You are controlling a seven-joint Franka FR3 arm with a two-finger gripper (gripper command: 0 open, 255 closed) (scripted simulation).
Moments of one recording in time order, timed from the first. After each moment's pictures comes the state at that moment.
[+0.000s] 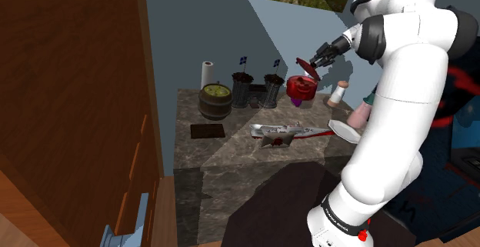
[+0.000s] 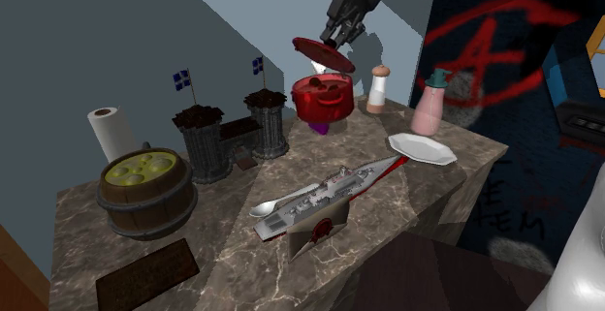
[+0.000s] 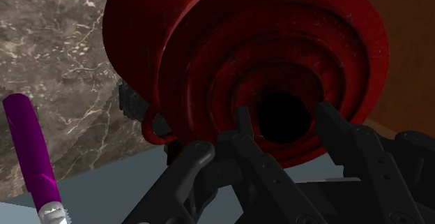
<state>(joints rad) -0.24 0.33 -0.95 -1.61 0.91 1.39 -0.89</state>
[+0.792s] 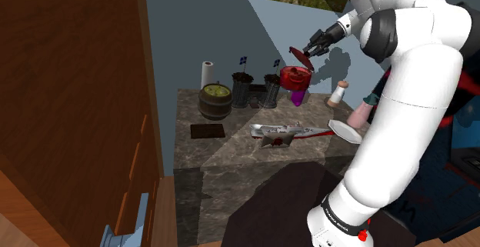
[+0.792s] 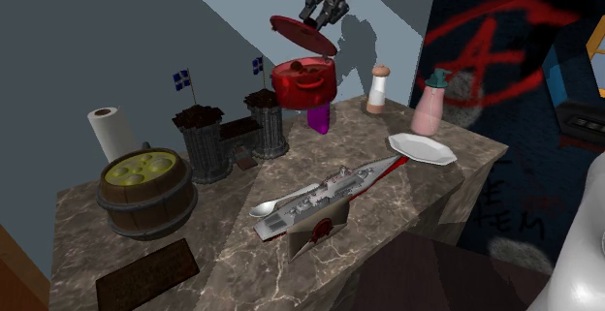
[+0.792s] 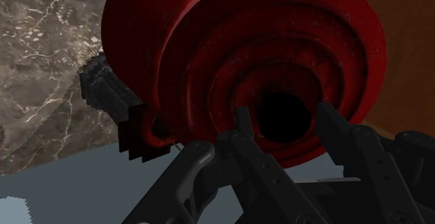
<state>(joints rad) -0.15 0.26 -0.94 -1.58 0.89 1.41 -0.75</state>
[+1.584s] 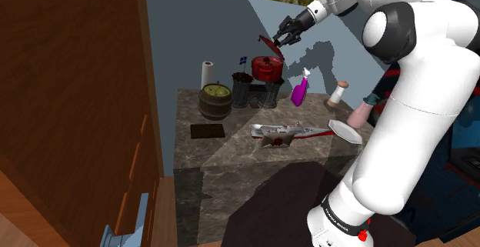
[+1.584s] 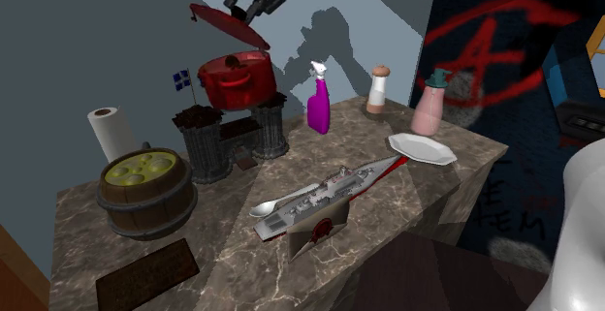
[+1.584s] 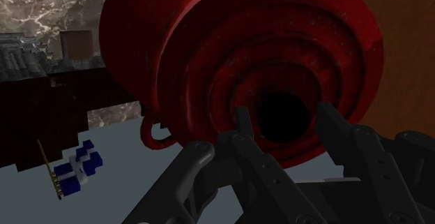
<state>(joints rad) 0.08 0.17 -0.85 -1.61 0.87 1.61 -0.50</state>
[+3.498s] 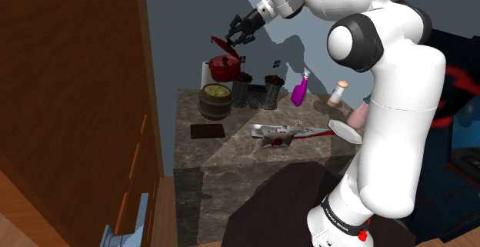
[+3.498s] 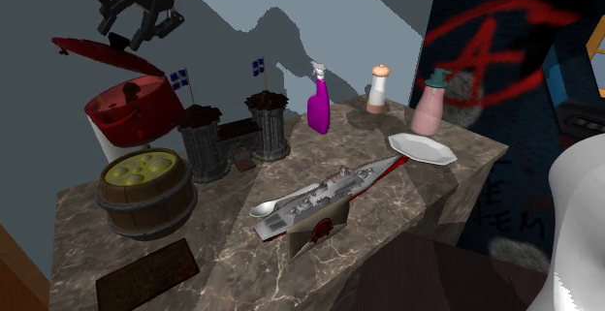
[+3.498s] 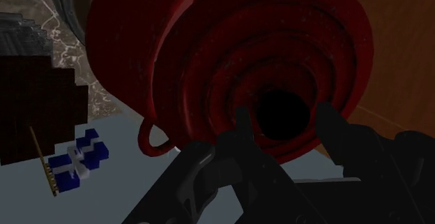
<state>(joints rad) 0.24 0.34 -0.71 -1.49 0.98 1.85 -0.31</state>
